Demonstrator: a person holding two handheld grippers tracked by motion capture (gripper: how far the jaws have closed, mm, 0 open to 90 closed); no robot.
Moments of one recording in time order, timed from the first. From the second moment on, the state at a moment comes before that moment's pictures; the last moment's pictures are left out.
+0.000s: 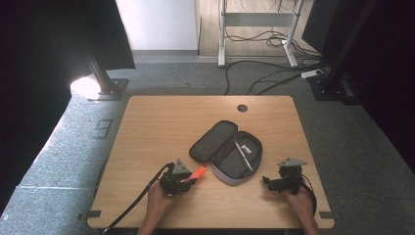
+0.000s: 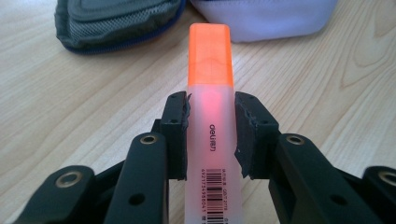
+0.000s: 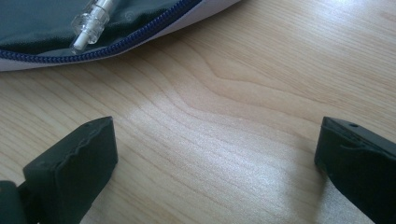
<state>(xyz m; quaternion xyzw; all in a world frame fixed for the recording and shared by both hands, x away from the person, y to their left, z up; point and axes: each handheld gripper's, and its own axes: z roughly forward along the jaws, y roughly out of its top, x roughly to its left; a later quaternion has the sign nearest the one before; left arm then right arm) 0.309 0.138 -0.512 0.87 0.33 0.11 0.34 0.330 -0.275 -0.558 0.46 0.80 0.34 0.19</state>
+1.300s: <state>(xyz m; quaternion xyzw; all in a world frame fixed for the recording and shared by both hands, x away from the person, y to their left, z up) 0.349 0.083 -0.466 0.87 0.30 0.11 0.37 0.330 -0.275 -0.558 0.46 0.80 0.34 0.19</state>
